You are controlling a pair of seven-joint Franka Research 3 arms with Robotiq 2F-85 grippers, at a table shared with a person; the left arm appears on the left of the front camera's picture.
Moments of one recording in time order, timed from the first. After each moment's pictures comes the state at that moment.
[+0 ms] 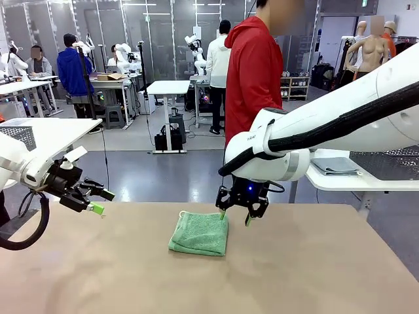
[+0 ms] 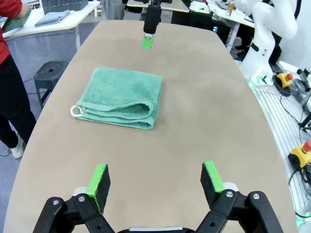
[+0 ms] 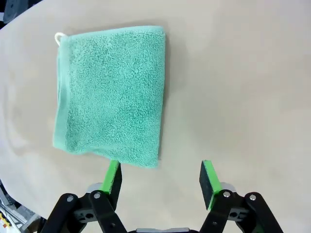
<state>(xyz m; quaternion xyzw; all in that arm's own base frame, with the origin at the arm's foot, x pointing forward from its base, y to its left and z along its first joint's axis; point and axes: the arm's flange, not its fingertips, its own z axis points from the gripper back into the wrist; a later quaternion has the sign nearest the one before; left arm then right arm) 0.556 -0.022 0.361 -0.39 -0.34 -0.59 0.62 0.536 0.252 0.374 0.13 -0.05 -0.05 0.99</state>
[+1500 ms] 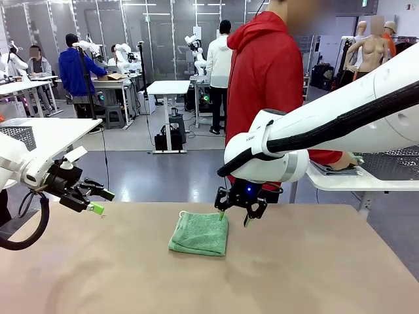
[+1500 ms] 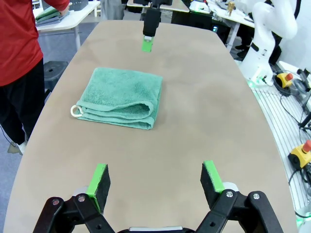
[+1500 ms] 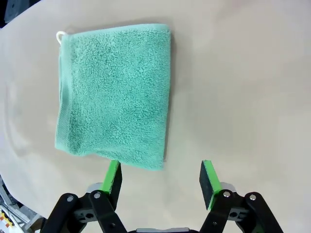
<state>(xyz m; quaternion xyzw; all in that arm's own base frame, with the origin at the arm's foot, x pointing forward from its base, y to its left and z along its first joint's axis) 0.556 -0.022 0.361 -0.39 -0.34 -0.59 0.62 0.537 0.259 0.367 0.14 -0.04 -0.05 0.99</state>
